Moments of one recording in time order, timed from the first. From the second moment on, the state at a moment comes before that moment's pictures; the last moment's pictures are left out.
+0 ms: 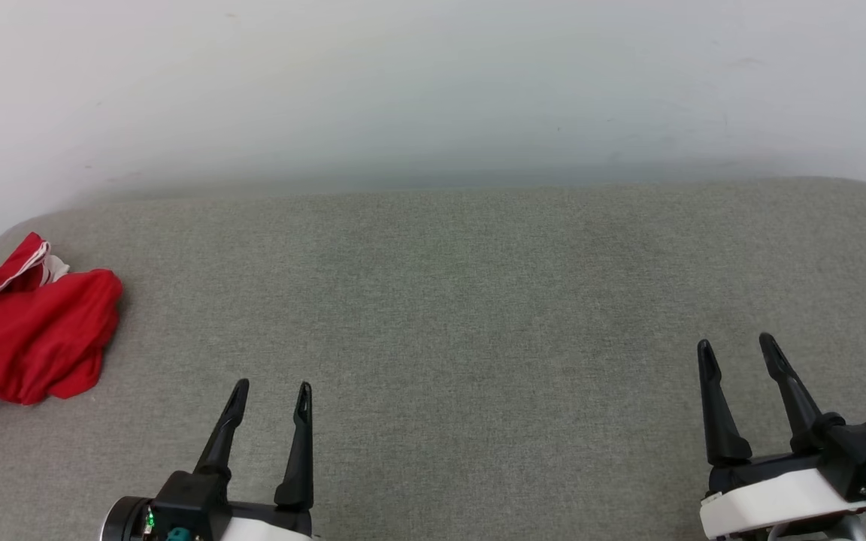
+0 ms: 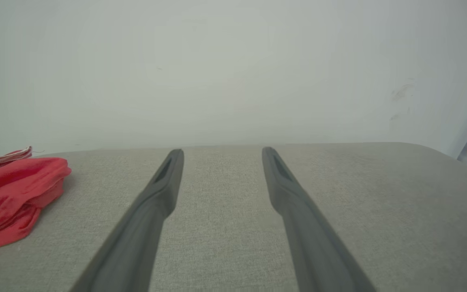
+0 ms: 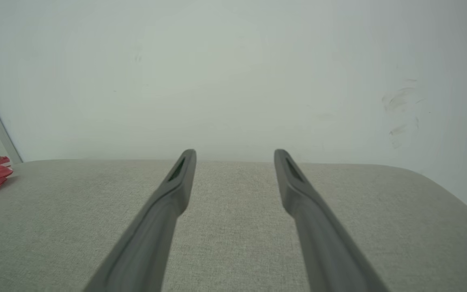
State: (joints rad) left arm 0.10 0.05 -0.10 -0.03 -0.12 -0.05 -0.25; right arm 0.02 -0.05 -0.01 0.04 0.09 0.13 -0.25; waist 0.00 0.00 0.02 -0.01
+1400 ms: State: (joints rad) left arm 0.10 0.05 -0.05 -0.04 -0.09 -0.03 -0.26; right arm 0.03 -0.05 0.10 0.01 0.12 0.13 -0.26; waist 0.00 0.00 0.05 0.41
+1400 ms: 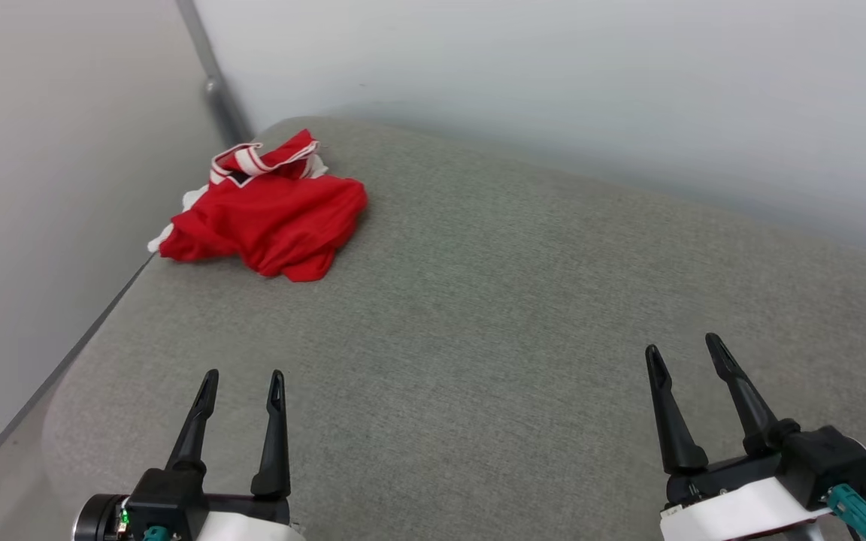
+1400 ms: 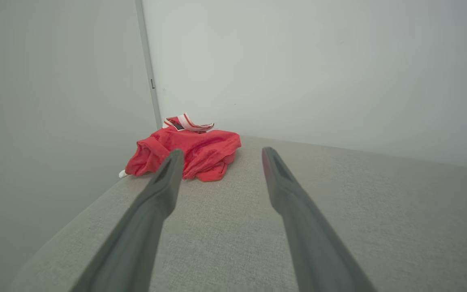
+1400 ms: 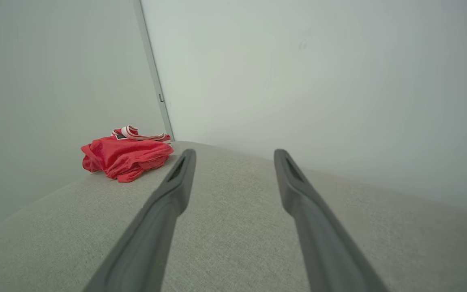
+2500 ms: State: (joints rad) left arm -0.09 0.06 0.08 0.03 -0.18 -0.08 -0.26; right arm -0.03 -0.05 0.14 -0.05 0.06 0.13 -0.26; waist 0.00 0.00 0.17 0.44
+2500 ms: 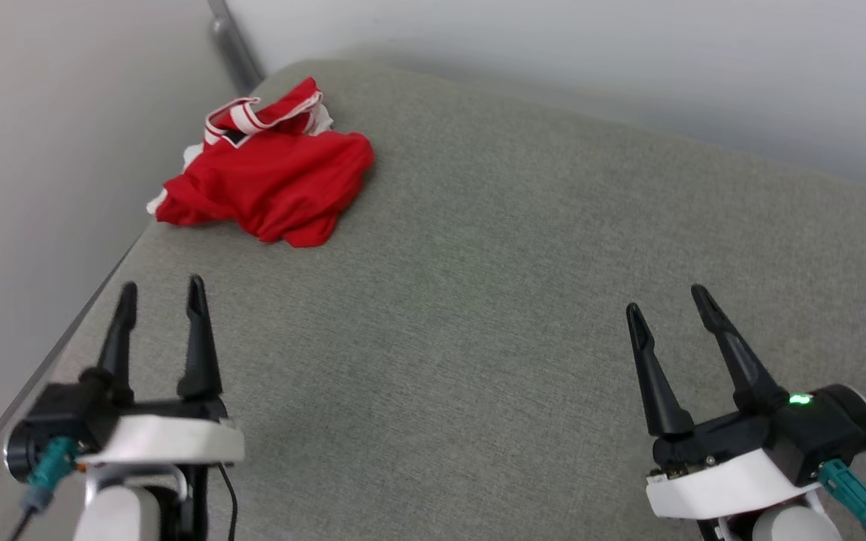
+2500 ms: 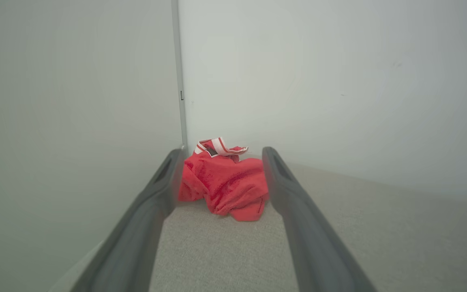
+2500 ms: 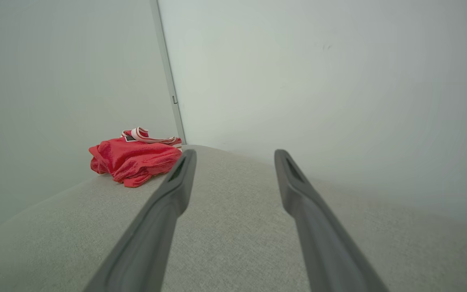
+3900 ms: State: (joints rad) left arm -0.98 0.74 -0.17 0.64 -0.91 -0.13 0.75; right arm -0.16 -0.05 0.15 -0.23 -0.03 0.13 -0.26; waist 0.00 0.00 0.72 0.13
